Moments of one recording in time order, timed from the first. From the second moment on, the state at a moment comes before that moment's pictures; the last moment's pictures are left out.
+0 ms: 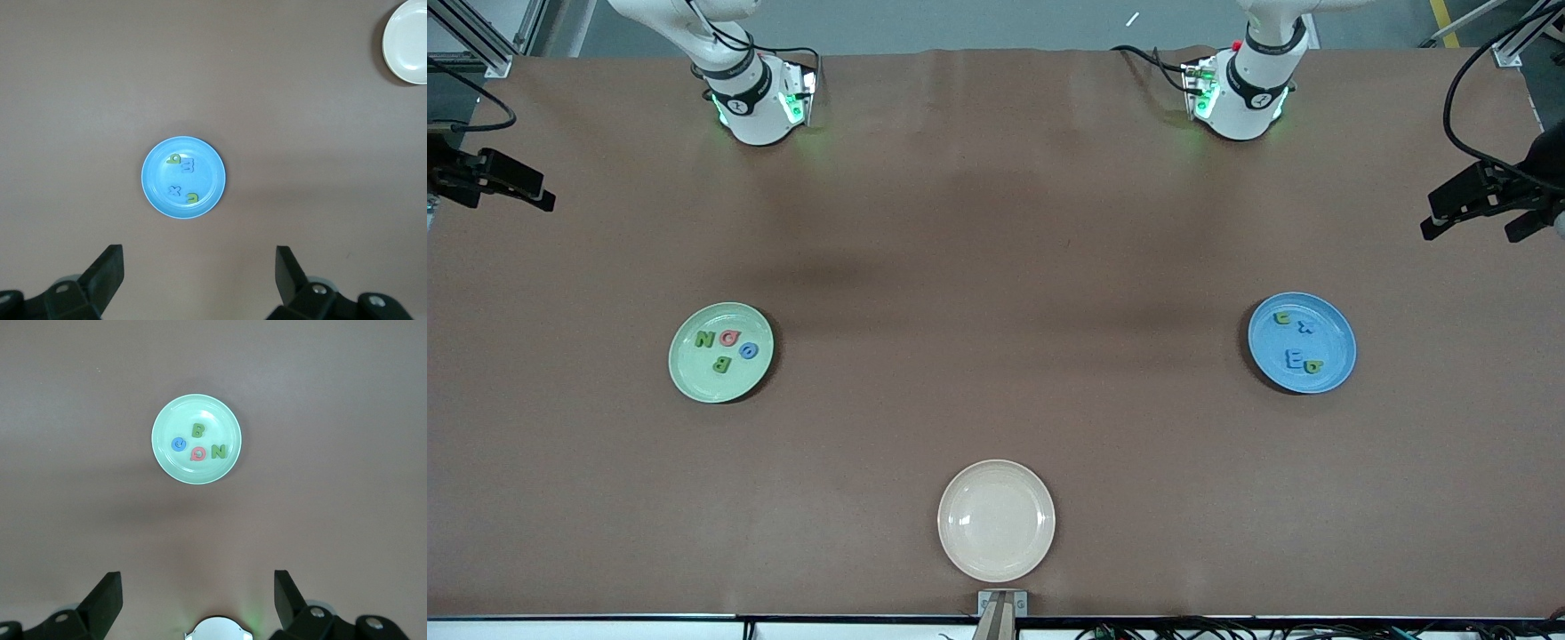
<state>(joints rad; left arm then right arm) 0.06 0.00 -0.08 -1.48 -0.05 1.54 0.00 0.00 -0.06 -0.08 -1.59 0.02 1.42 -0.01</state>
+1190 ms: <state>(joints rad) 0.06 0.00 -0.08 -1.49 -0.05 1.49 0.00 0.00 -0.08 -0.08 -1.59 0.02 1.46 -0.06</state>
